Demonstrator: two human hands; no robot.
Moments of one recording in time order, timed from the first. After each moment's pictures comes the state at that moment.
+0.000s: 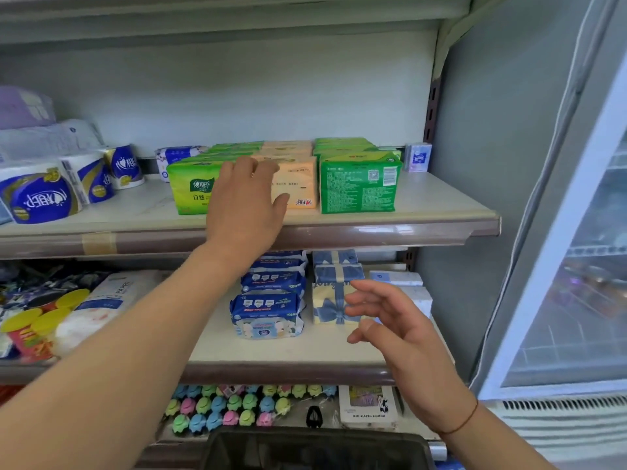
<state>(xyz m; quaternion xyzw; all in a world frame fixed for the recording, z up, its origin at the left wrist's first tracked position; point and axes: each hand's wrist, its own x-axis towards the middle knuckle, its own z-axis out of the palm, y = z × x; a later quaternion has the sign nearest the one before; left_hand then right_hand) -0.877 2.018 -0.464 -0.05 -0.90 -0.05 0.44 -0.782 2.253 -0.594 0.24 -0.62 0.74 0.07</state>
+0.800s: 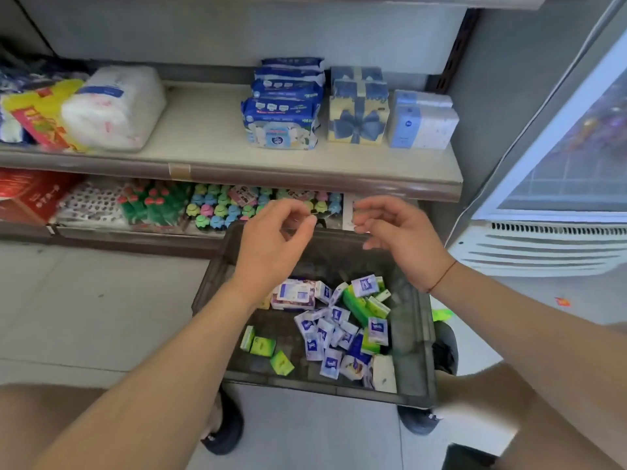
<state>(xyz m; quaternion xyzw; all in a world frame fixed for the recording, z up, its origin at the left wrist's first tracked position) -0.660 2.038 -0.736 -0.02 -0.88 -0.43 0.20 -0.706 2.262 -0.729 0.10 -0.72 0.68 -0.08</state>
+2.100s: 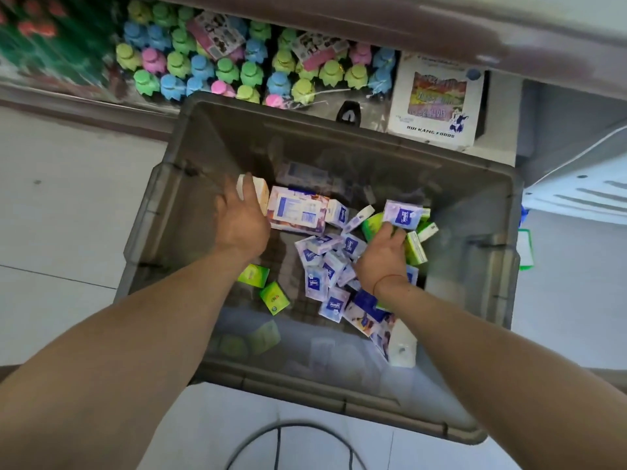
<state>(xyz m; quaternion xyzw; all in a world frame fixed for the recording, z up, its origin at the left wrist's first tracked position) -0.718 1.968 -1.042 0.23 -0.95 -0.15 -0.14 -0.732 2.211 -1.055 -0.03 -0.96 0.08 -0.26</state>
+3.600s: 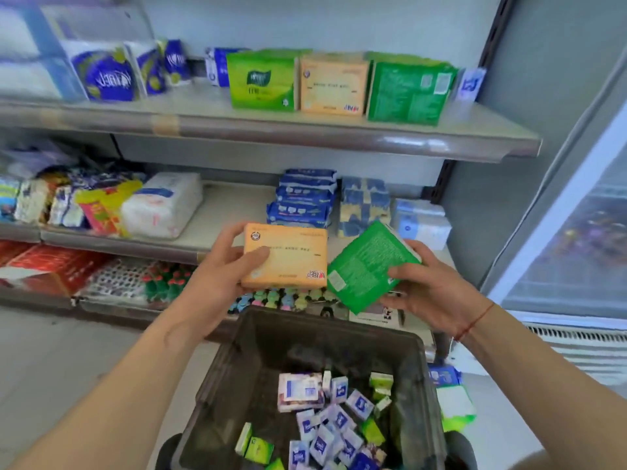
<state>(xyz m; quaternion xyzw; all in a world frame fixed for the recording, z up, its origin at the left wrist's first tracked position) -0.652 1.961 -0.646 0.07 -0.67 -0.74 0.04 -0.736 2.274 -0.660 0.05 -0.53 0.81 -0.25</state>
